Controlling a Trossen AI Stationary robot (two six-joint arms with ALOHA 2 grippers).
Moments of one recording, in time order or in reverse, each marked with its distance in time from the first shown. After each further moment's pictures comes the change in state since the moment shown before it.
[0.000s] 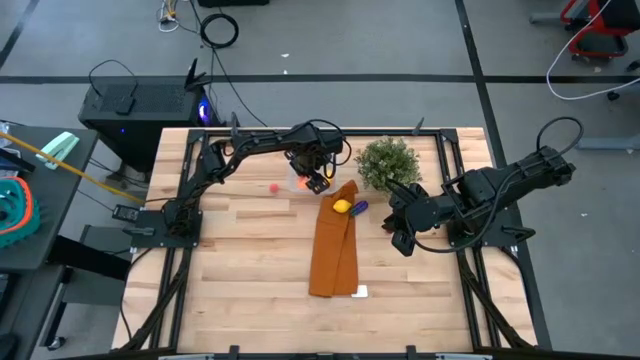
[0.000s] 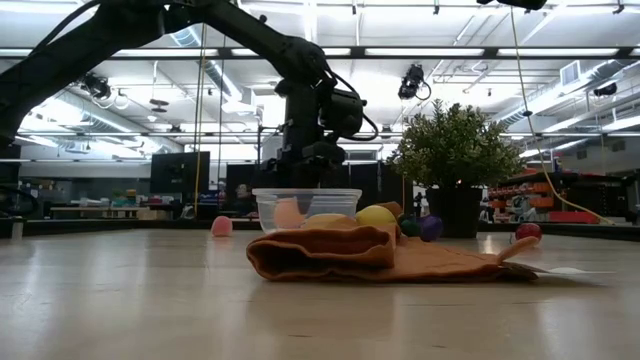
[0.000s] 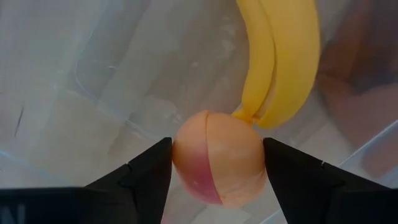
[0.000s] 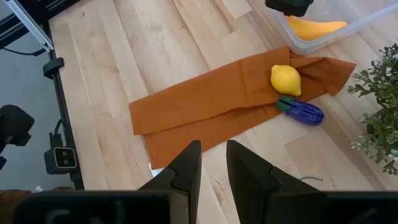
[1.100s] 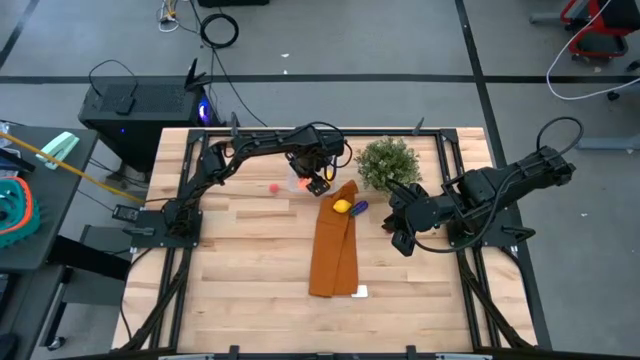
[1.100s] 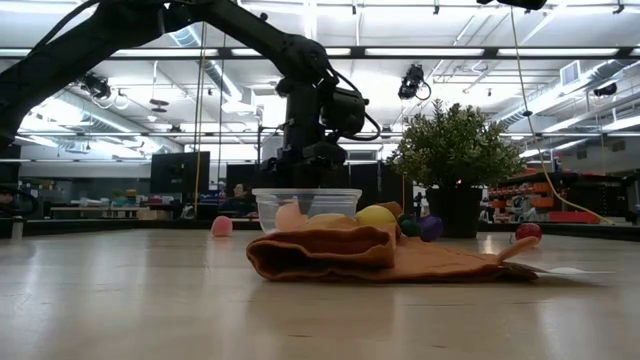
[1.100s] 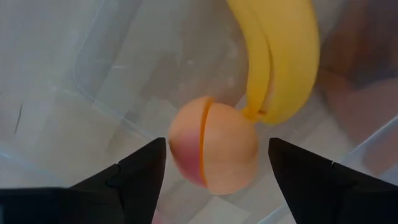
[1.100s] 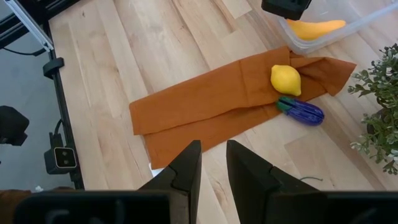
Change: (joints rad) left arm -0.018 0.001 0.000 -0.006 -0.018 0.000; right arm 0.000 0.000 0.000 0.000 0.000 0.000
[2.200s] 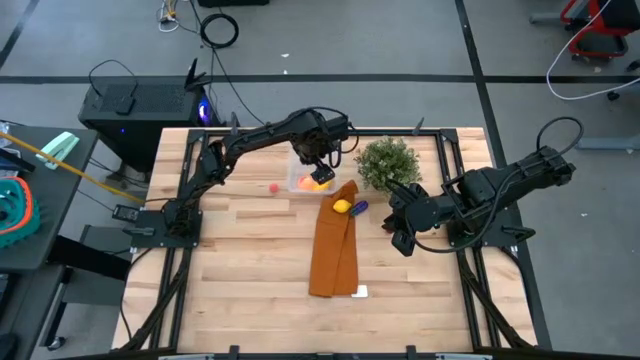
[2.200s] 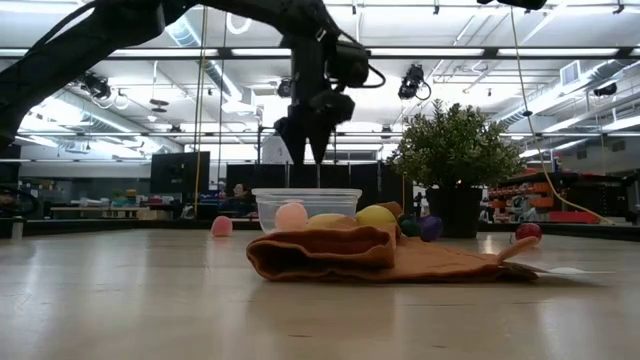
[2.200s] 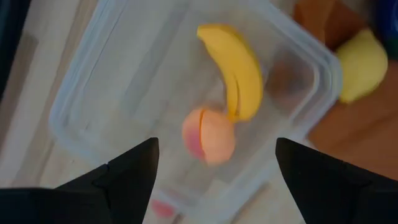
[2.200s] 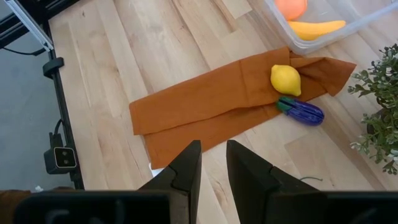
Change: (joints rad) left arm -0.010 -0.009 0.299 -0.204 -0.033 0.062; right arm 0.000 0.000 0.000 0.000 0.000 -0.003
